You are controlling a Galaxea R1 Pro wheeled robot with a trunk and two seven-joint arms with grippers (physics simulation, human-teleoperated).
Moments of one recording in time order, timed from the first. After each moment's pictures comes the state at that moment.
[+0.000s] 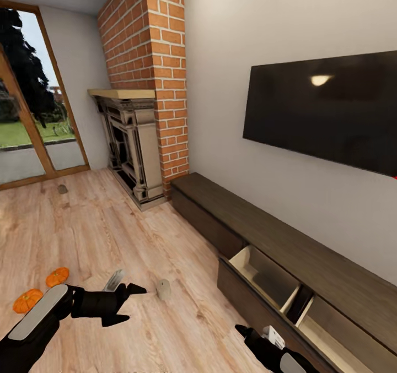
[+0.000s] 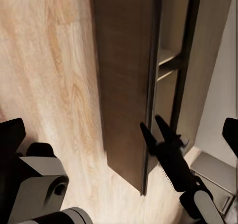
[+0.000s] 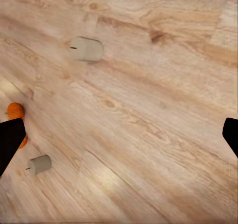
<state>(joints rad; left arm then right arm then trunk) -0.39 0.38 -0.22 -1.14 1.82 0.99 0.52 -0.48 -0.02 0.07 -0.21 -0.80 0.19 0.35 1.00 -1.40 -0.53</state>
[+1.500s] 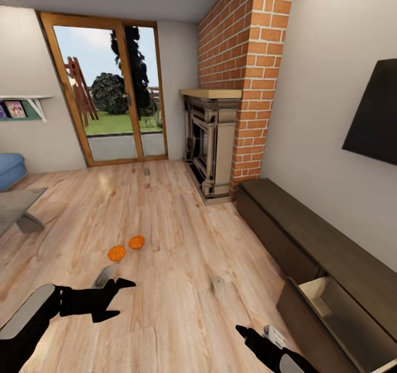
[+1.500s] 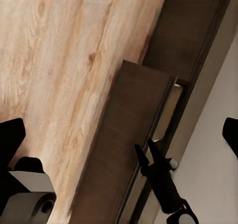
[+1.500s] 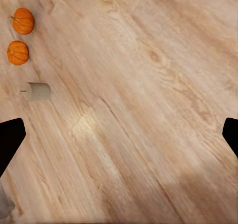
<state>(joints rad) -0.39 0.38 -0.10 -1.09 1.81 0.99 0.51 -0.48 -0.02 0.07 -0.21 -0.73 0.14 0.34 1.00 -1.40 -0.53</state>
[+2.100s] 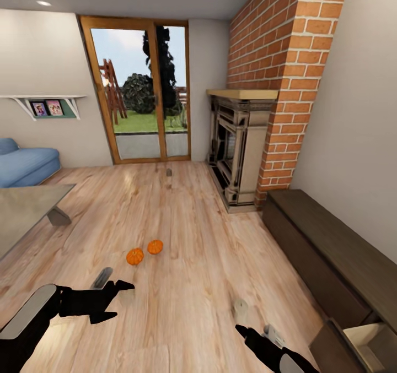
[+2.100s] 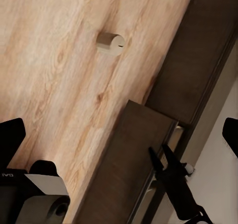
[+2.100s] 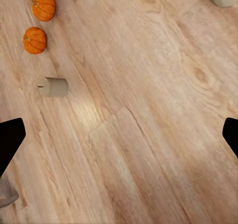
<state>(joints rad) -0.40 0.38 -0.10 -1.09 1.74 0.99 0.50 -0.48 -0.02 0.07 -0.21 -0.73 0.14 0.35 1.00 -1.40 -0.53</state>
